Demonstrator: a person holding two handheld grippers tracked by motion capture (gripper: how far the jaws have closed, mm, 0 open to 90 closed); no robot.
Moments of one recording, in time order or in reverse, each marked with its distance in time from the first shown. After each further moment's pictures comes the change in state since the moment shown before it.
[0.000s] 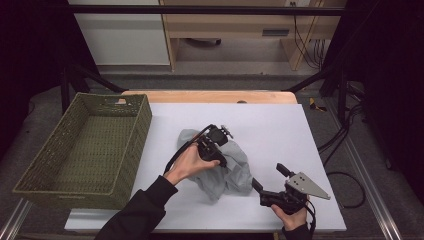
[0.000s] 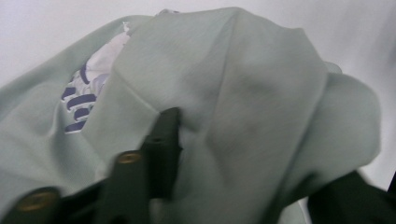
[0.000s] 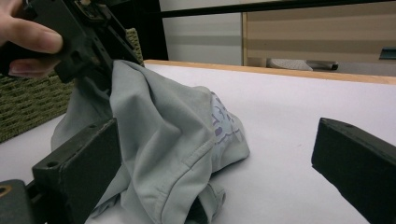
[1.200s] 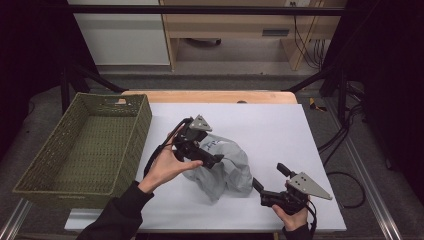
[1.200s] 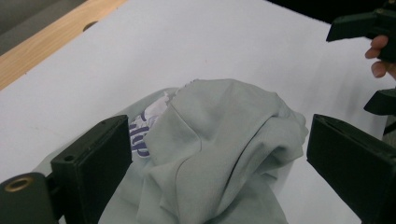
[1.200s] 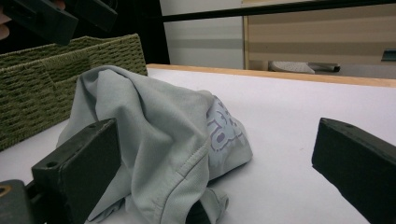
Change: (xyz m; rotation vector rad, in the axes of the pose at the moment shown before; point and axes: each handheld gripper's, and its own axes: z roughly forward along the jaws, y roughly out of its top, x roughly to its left) left arm -0.015 -0.043 -0.071 -0.413 0.087 0.002; right arm 0.001 0.003 -0.003 -0.010 0.007 0.012
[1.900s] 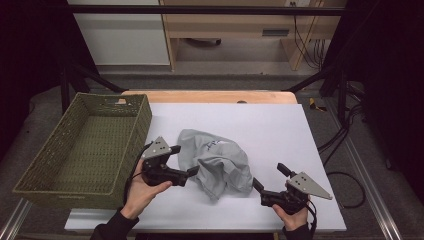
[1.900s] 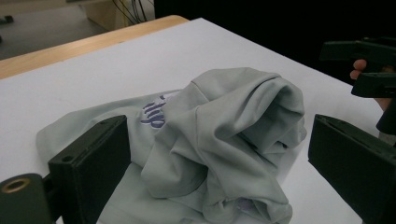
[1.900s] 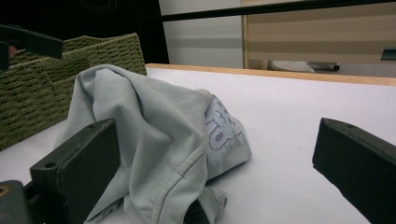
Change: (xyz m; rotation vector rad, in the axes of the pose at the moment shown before) left arm 0.004 -0.097 -0.038 -0.295 0.033 -0.146; right arm -0.001 -0.001 0.000 0.007 -0.003 0.008
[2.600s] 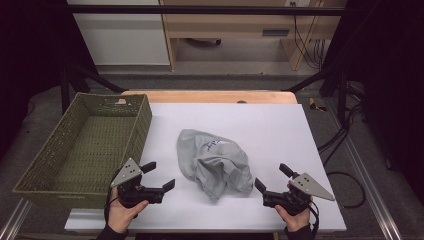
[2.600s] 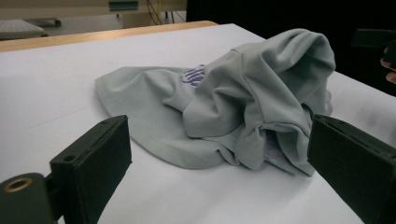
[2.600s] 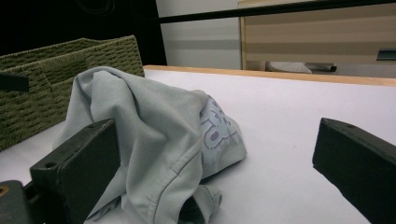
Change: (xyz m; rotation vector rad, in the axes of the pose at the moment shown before) left arm 0.013 -0.066 -0.043 -0.089 0.106 -0.072; right arm -0.003 0.000 -0.005 -0.012 -0.007 0.005
